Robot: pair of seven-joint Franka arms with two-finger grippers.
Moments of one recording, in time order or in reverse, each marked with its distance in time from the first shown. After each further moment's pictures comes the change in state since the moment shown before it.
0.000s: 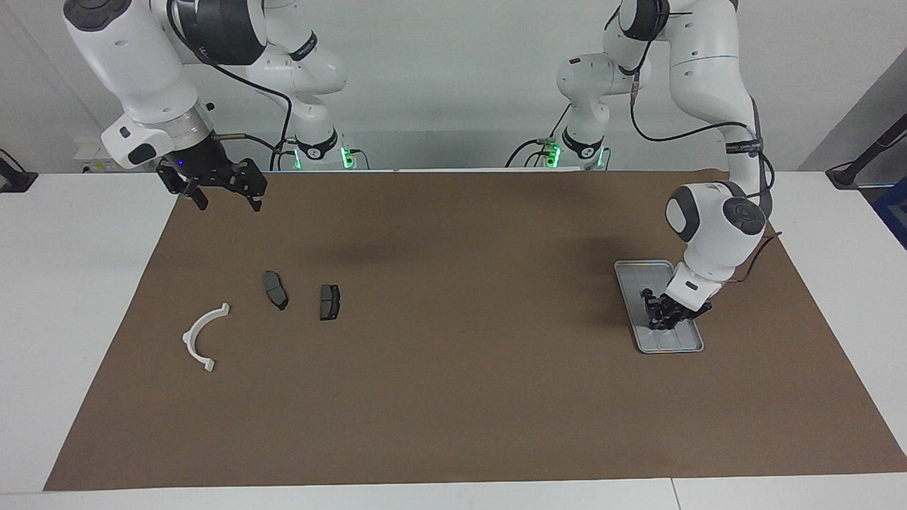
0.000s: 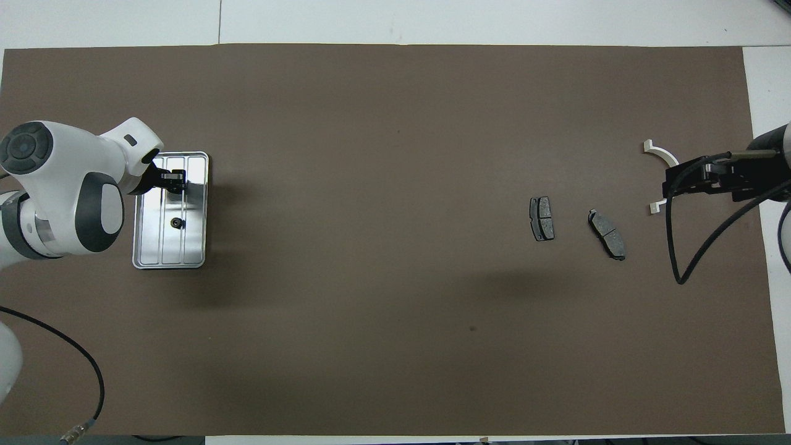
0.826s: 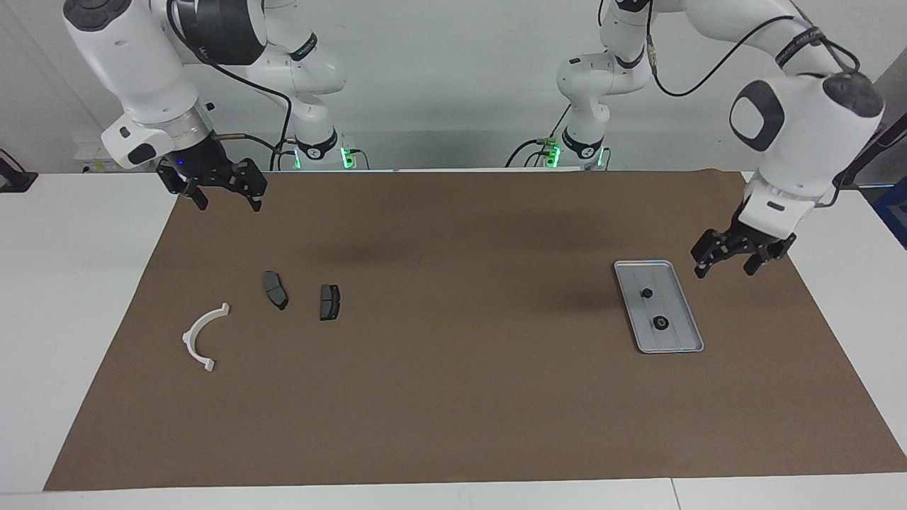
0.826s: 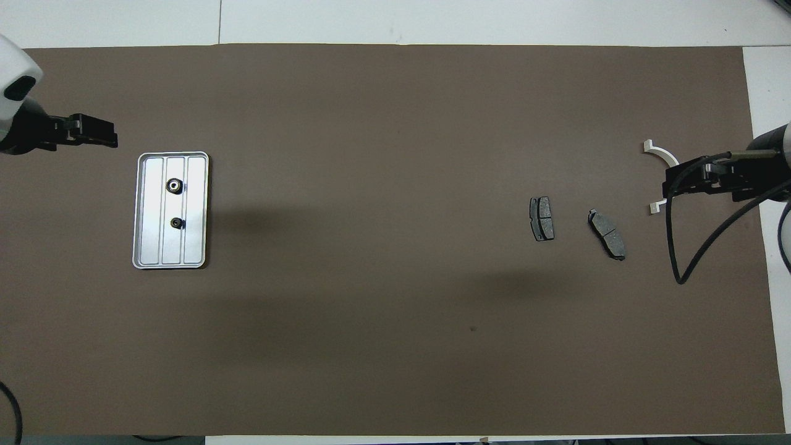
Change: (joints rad) left arm 0.001 -0.246 0.005 0.332 0.000 -0.554 -0.050; right arm 0.000 0.000 0.000 0.000 0.000 0.000 0.000
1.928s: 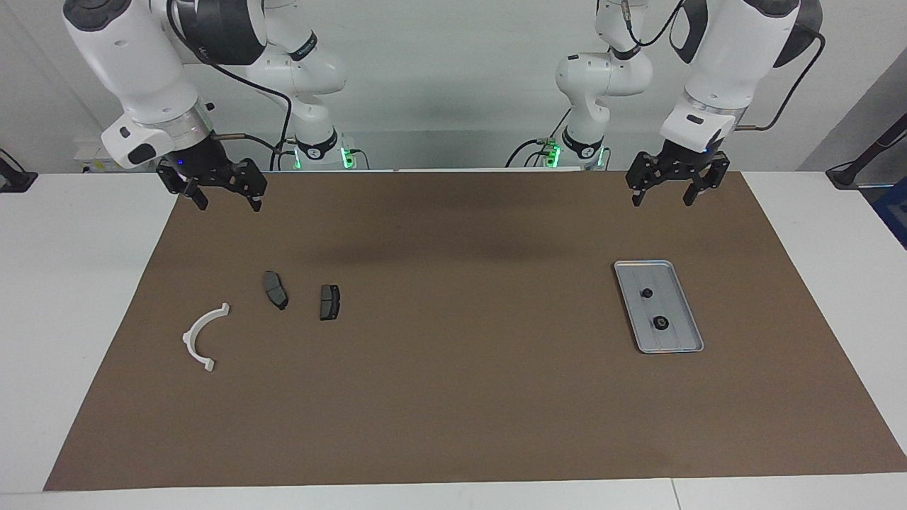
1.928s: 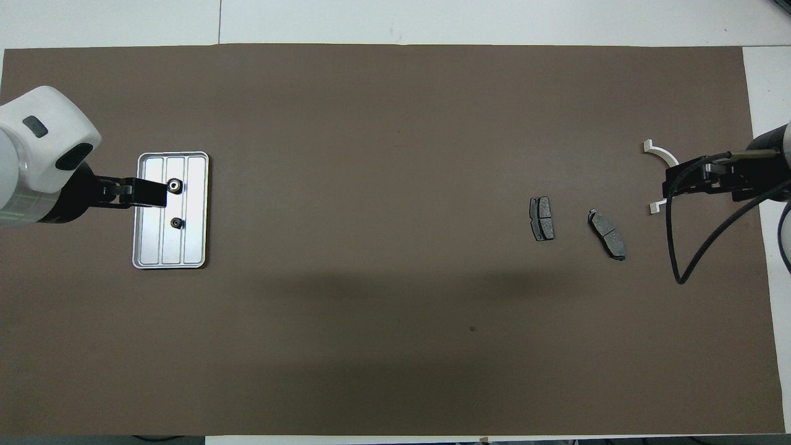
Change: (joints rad) left arm -0.168 -0.222 0.003 -0.146 -0.001 -0.136 -0.119; right arm 0.000 0.000 0.000 0.000 0.000 0.000 0.000
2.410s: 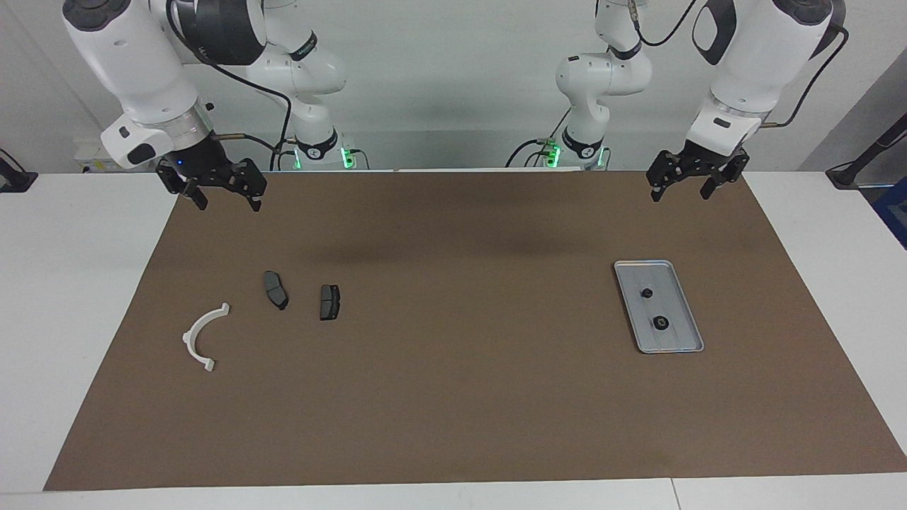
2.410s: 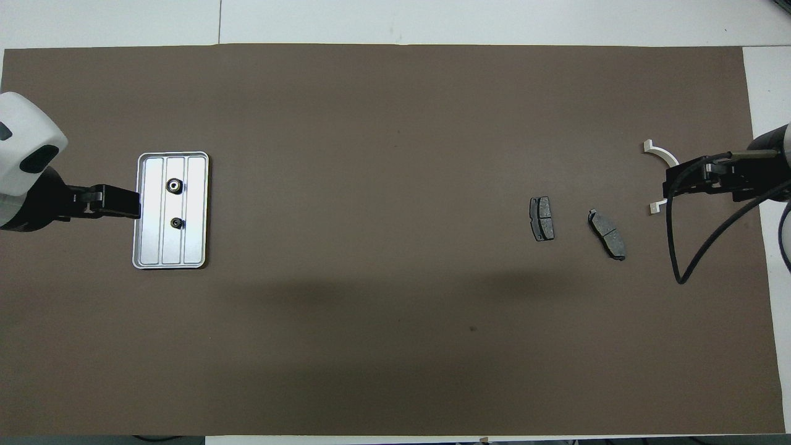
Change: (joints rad) left arm 0.057 -0.003 0.008 0.004 0.000 -0.058 0.019; right arm -0.001 0.000 0.000 0.000 0.000 0.000 0.000
